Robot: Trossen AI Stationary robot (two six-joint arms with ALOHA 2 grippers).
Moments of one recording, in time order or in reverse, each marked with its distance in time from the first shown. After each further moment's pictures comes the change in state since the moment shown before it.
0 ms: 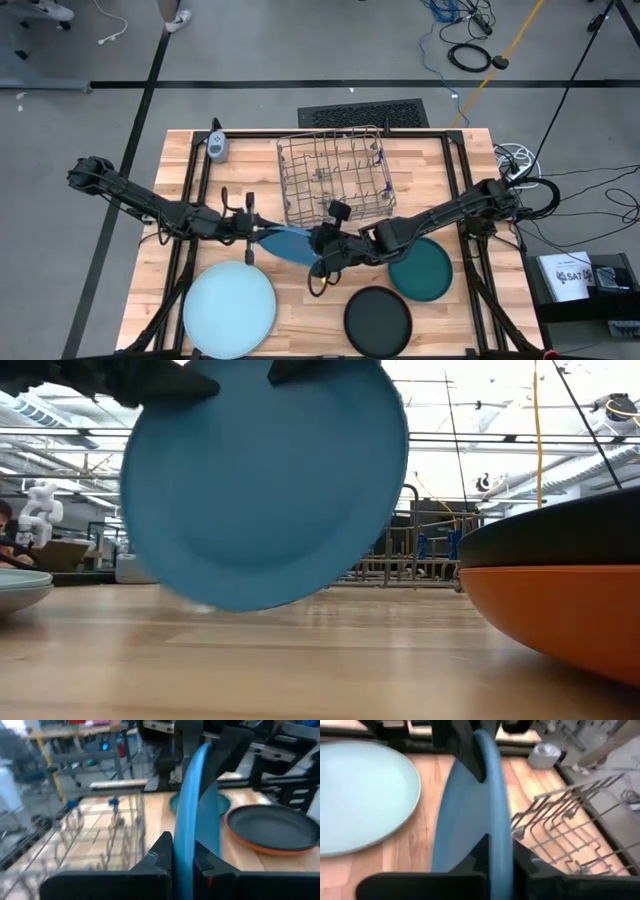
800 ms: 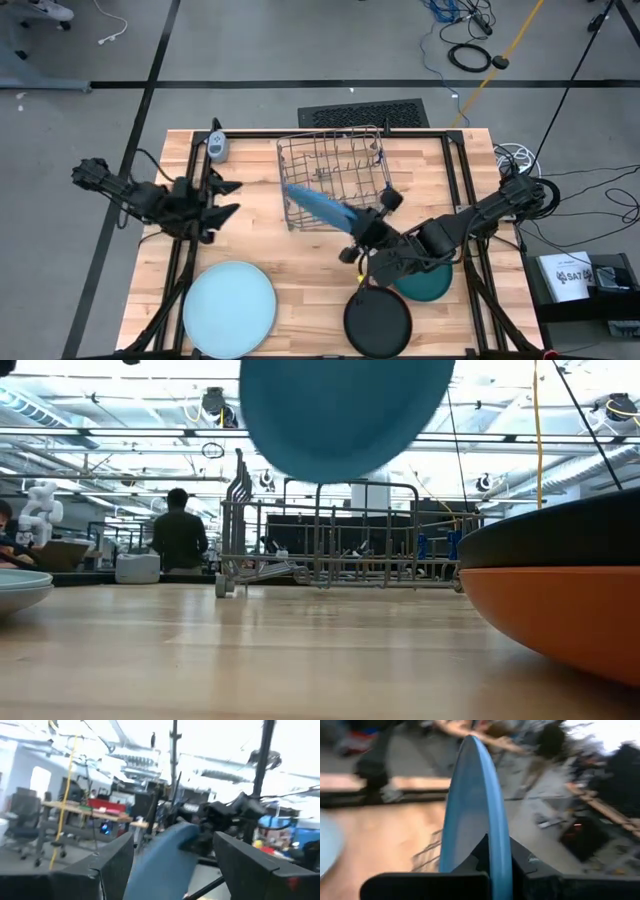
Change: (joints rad) left arm -0.094 -0.417 0.000 0.208 -0.111 0.009; right arm 0.167 -0.222 0.000 -0.153 0.567 0.042
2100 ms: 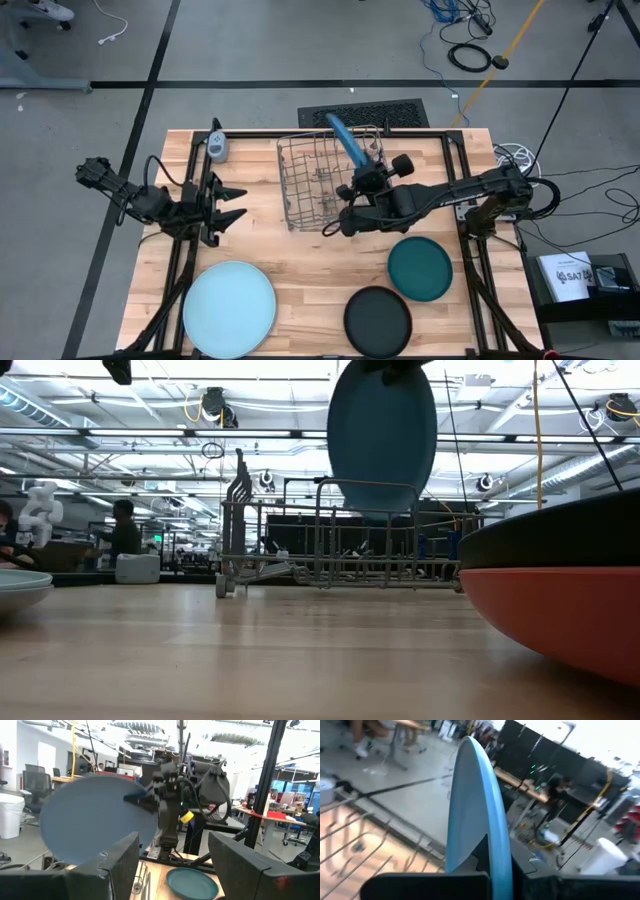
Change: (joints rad) left arm -0.037 -0.048 0.001 -0.273 -0.083 -0.042; right arm -0.305 0.063 -0.001 -0.464 0.230 0.513
